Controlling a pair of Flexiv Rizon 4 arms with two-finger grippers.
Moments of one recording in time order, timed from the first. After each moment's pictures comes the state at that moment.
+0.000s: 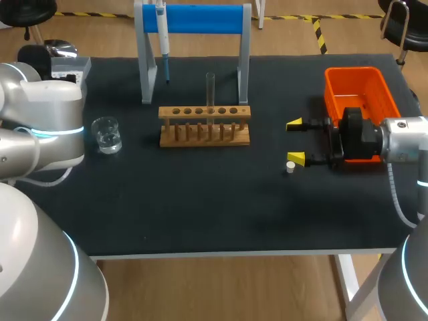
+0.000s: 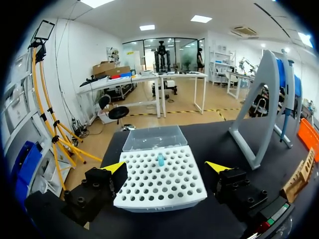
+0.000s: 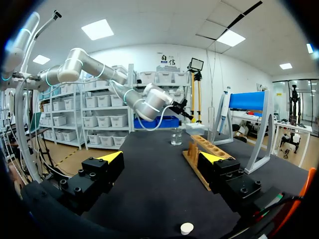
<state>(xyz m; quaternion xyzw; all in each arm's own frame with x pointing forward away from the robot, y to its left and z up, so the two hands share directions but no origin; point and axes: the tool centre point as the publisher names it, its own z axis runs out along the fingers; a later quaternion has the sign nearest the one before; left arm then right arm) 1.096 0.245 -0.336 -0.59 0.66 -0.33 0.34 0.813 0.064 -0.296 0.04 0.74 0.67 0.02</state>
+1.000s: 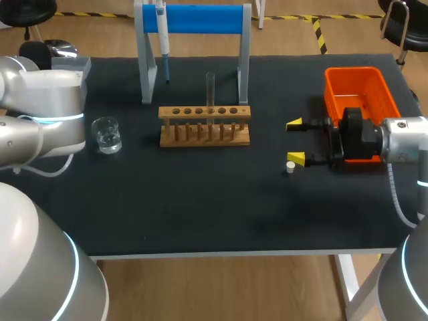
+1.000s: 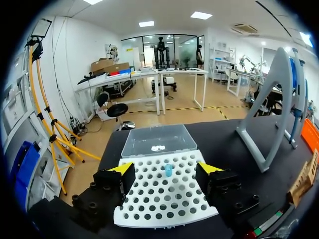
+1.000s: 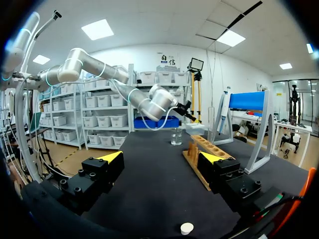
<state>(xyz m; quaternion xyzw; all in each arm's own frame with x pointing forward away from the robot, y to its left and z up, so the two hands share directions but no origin) 1.123 0.254 -0.351 -0.59 0.66 -0.32 0.32 0.813 0.064 -0.296 0.04 0.74 0.67 0.02</state>
